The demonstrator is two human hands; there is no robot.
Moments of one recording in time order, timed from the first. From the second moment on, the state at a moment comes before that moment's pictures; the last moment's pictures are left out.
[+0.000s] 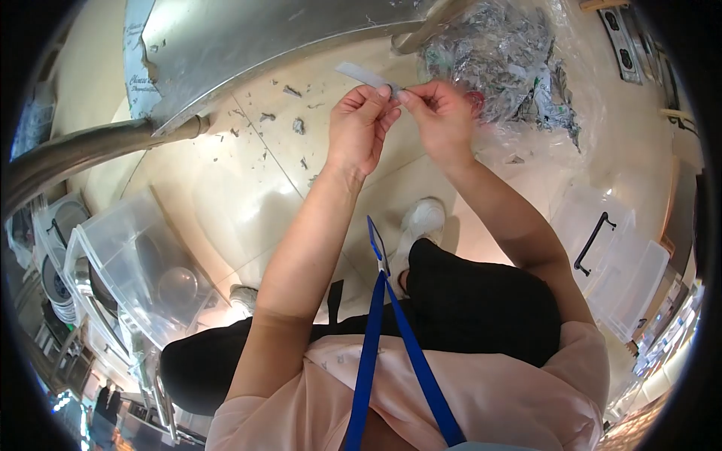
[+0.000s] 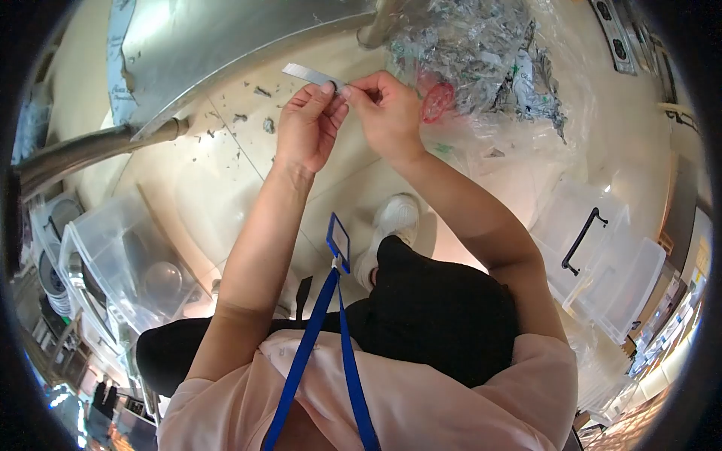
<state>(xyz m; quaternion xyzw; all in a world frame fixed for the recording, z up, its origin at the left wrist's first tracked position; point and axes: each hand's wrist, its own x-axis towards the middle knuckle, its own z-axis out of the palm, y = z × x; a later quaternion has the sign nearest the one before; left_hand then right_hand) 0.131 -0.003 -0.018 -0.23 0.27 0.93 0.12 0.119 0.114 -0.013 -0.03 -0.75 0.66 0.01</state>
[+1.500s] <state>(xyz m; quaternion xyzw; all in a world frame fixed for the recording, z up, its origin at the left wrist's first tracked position) 0.095 -0.078 -0.020 -0.12 -0.06 0.98 0.17 0.117 0.178 0.078 -0.05 -0.55 0.83 0.10</state>
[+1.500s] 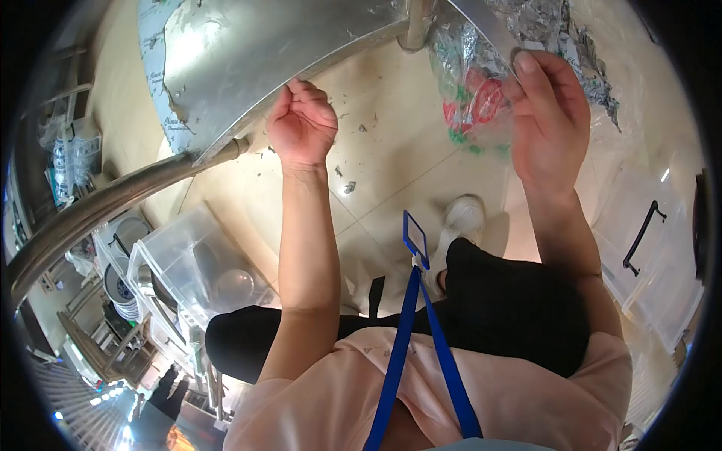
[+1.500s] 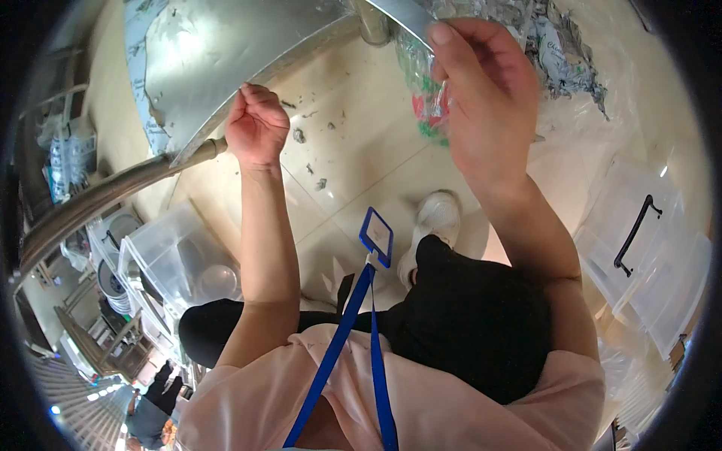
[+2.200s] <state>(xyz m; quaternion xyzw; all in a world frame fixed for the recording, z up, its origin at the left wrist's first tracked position) -0.007 -0.029 0.028 -0.39 -0.89 -0.04 0.25 0.102 0.161 0.072 -0.08 -0.55 0.82 0.11</state>
